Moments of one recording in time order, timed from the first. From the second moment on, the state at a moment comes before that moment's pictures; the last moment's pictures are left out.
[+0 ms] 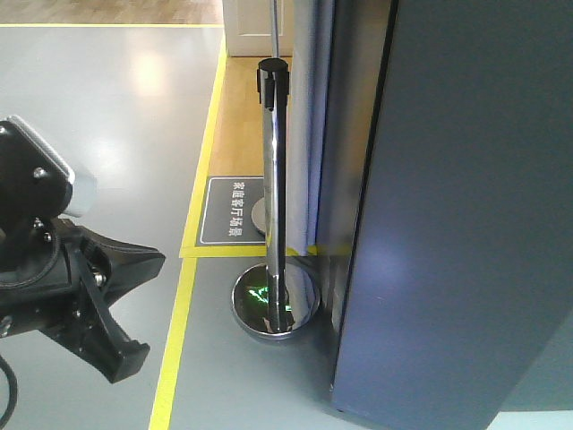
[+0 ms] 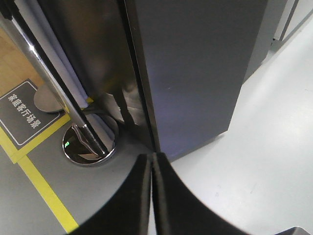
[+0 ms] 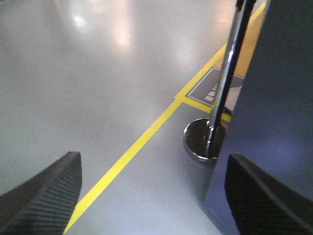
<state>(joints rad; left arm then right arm) -0.68 0.99 -0.87 -0.02 0.59 0.07 0.44 0.12 -0.69 0.11 1.08 -0.07</state>
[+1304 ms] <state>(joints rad) -0.68 0.99 -0.87 -0.02 0.58 0.07 0.38 1.03 -0.92 -1.19 0.74 0.89</state>
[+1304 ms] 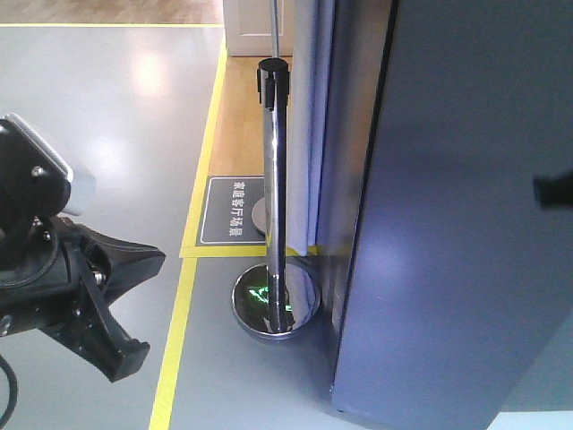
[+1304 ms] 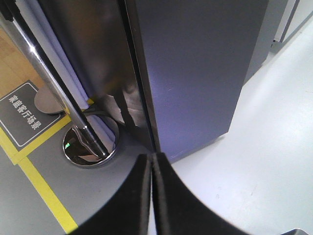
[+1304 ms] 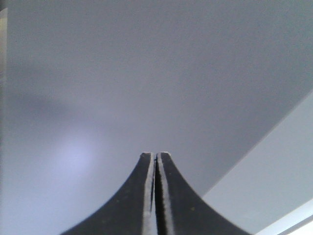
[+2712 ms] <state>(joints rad) -0.68 0.99 -0.87 -0.02 0.58 0.07 -0.24 1.77 -1.46 -1.00 0.04 0.90</state>
